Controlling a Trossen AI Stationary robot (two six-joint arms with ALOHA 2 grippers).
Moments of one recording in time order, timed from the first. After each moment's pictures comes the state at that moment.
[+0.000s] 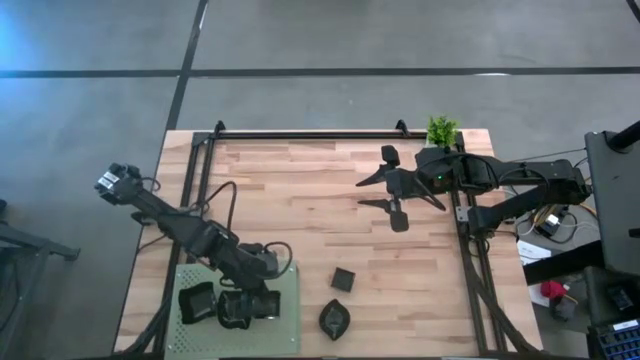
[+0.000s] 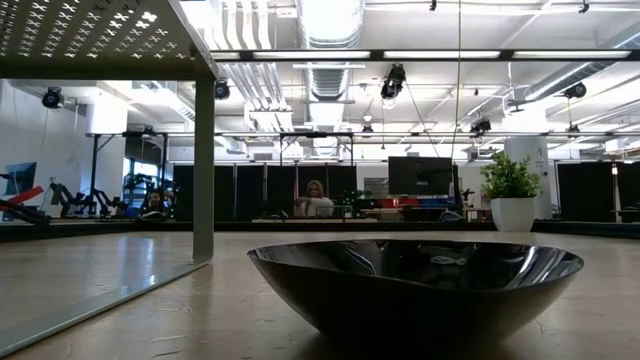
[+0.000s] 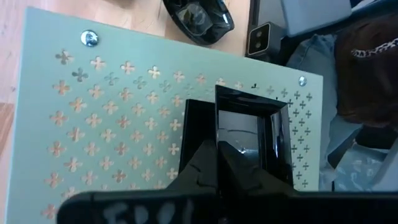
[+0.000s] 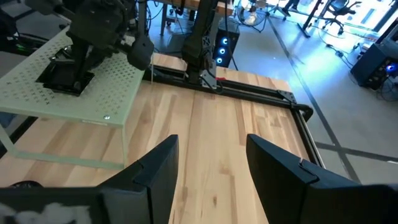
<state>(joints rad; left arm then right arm) -0.54 1.39 1.27 -0.80 0.12 -0.79 0.04 1.18 1.22 -0.42 0.02 -0.16</state>
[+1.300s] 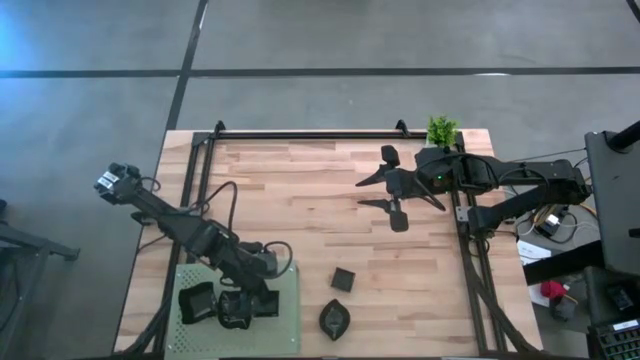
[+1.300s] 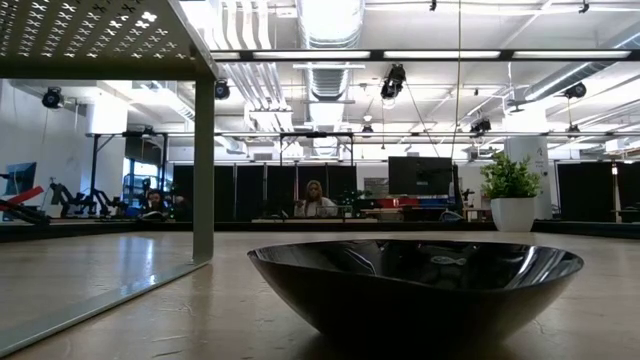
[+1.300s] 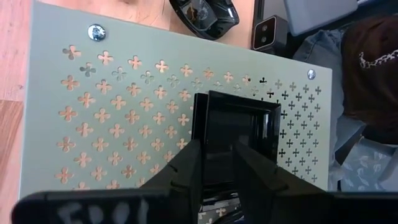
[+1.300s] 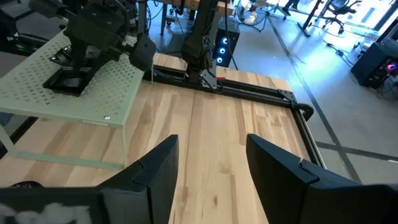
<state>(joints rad) -0.54 1.39 1.26 -0.82 0.12 -0.76 0.04 1.18 1.22 -0.42 0.02 -0.16</state>
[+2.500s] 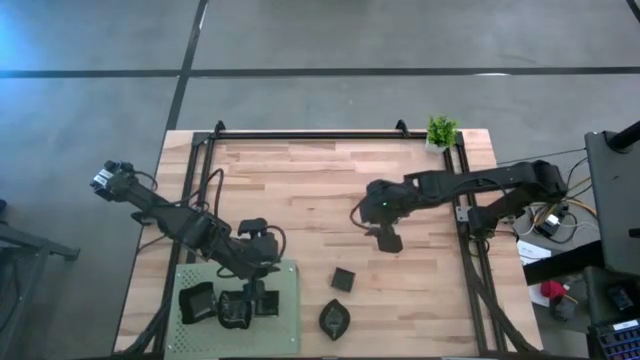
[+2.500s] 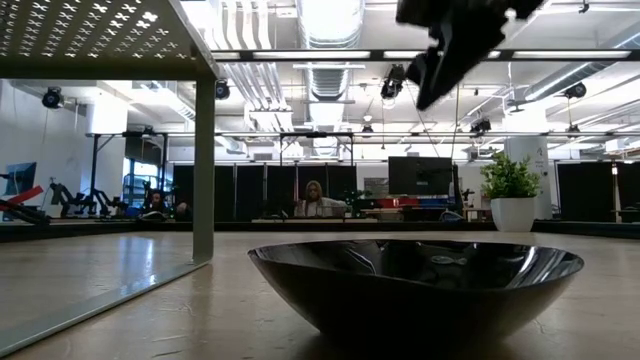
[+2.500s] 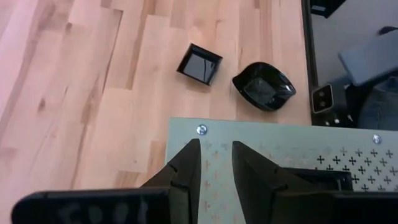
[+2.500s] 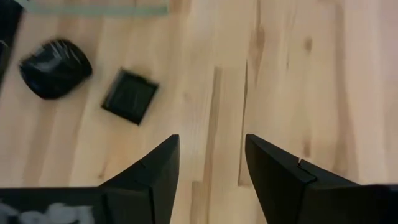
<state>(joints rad) -0.51 1.33 1.29 -0.83 -0.24 -0.58 0.04 1.41 1.14 -0.73 -0.14 0.01</state>
